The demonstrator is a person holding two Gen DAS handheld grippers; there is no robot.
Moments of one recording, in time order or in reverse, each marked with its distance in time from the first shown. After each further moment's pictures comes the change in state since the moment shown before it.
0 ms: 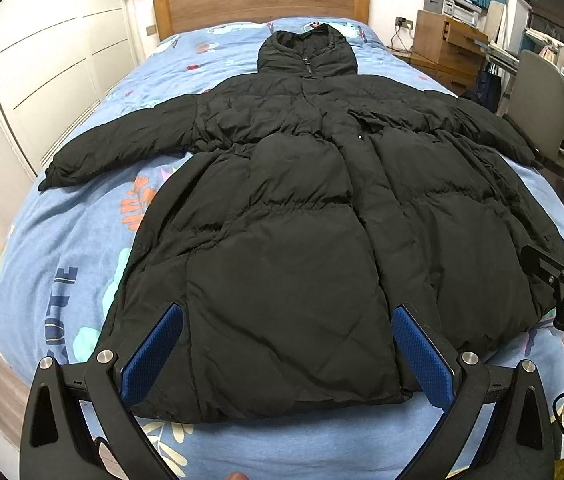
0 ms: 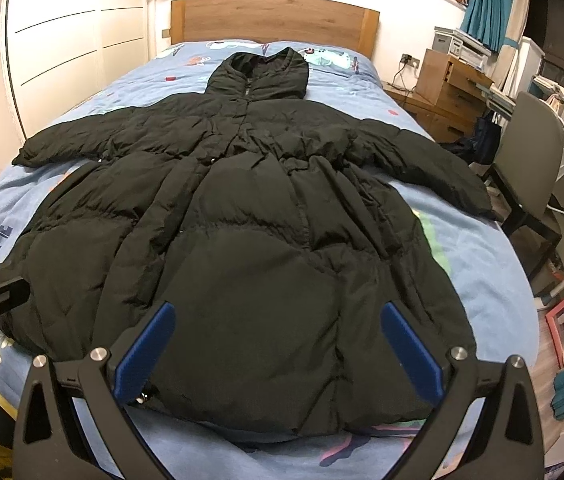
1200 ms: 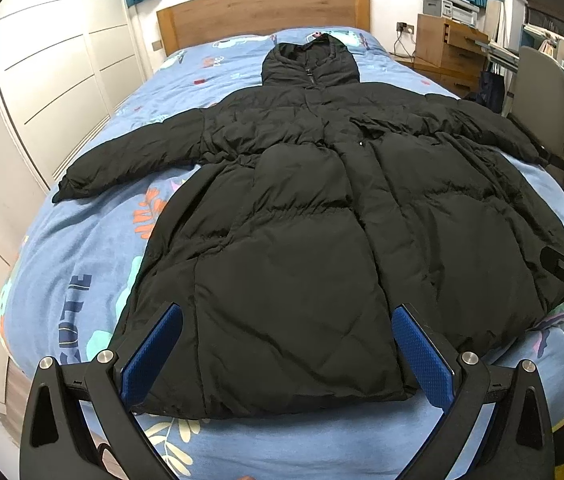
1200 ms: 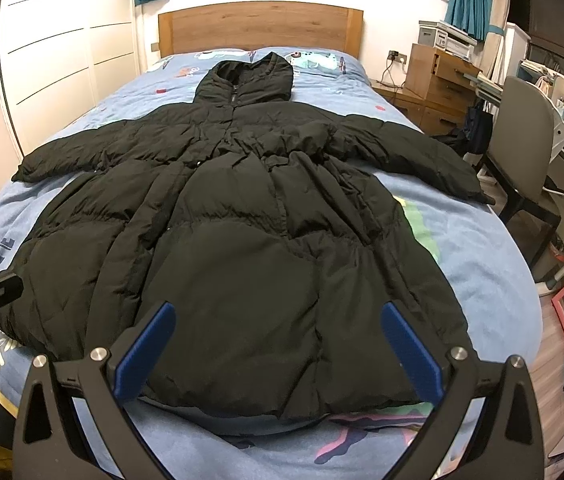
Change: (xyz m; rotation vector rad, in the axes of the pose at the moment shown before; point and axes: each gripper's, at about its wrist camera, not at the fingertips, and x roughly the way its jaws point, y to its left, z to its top) left arm -0.010 -0.011 -0.008 0.020 -0.047 0.058; right arm -0.012 -0.023 -0.020 0.062 -0.032 -0.006
